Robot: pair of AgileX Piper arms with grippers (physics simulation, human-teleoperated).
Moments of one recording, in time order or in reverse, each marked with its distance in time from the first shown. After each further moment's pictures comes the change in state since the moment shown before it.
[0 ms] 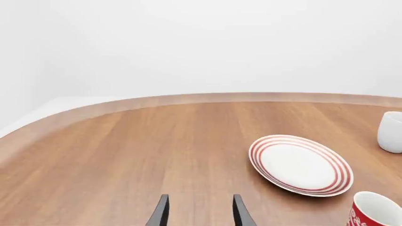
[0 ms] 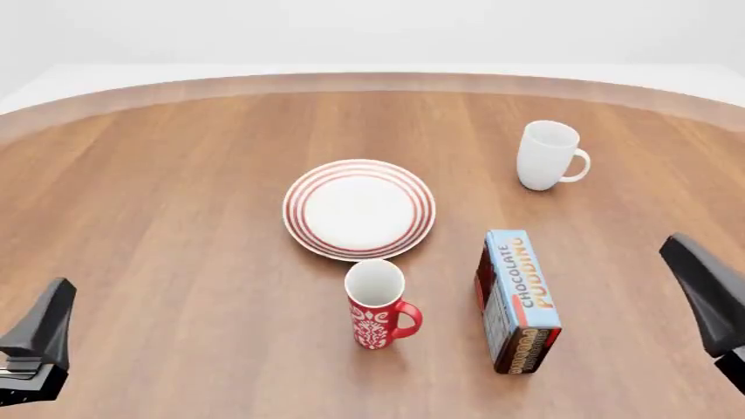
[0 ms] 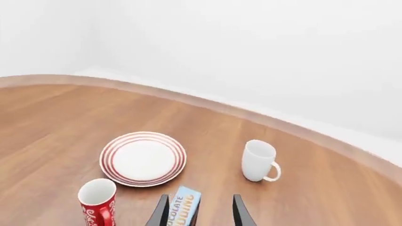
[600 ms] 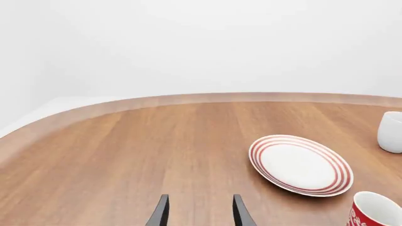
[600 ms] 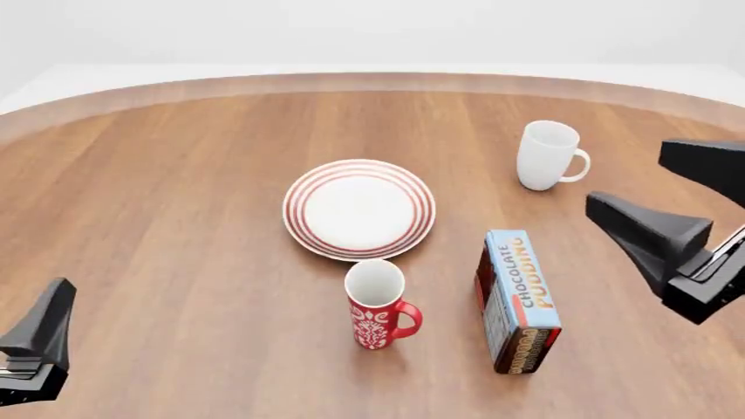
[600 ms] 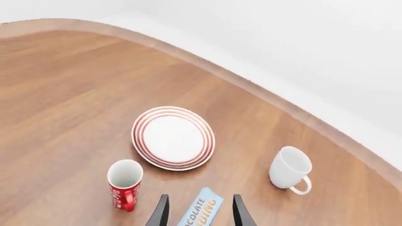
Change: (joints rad) left arm 0.000 0.000 0.000 0.000 0.000; right arm 0.188 0.358 -0.288 0.160 -0.106
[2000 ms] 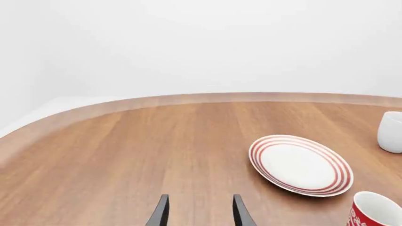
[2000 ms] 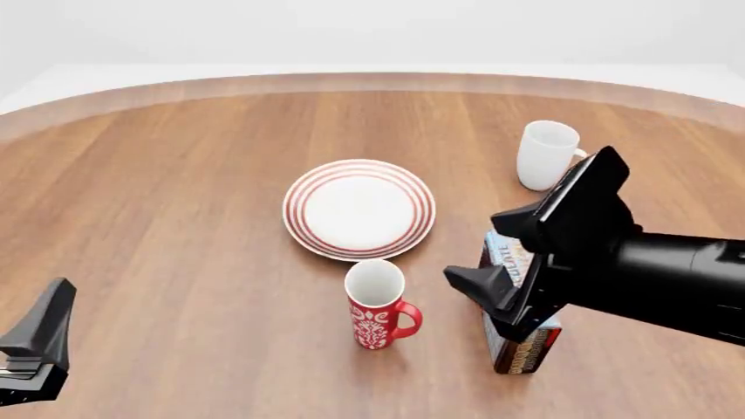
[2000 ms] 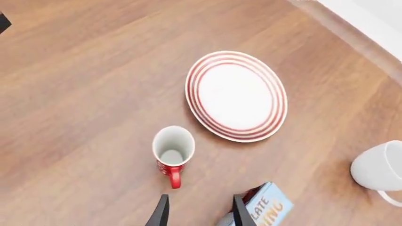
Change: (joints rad) left arm 0.000 0.000 0.000 0.000 0.000; right arm 0.213 0.433 -0.013 -0.049 0.043
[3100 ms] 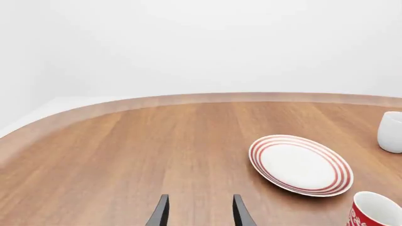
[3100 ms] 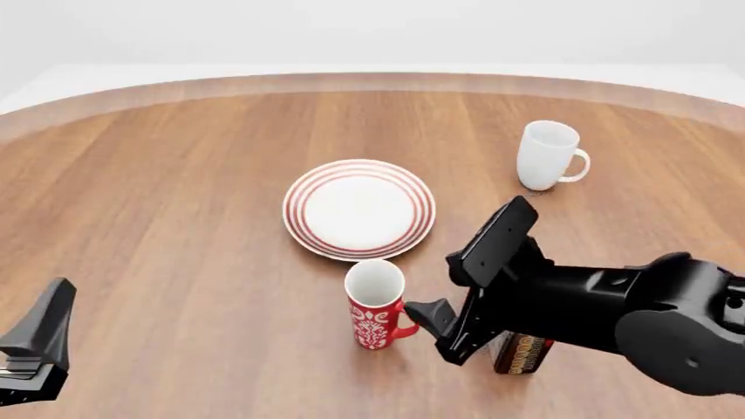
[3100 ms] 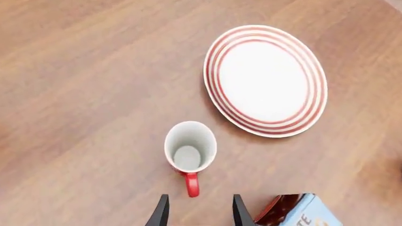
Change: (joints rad) left arm 0.000 0.000 0.000 0.000 0.000; right arm 0.057 0.238 0.064 -0.198 0.059
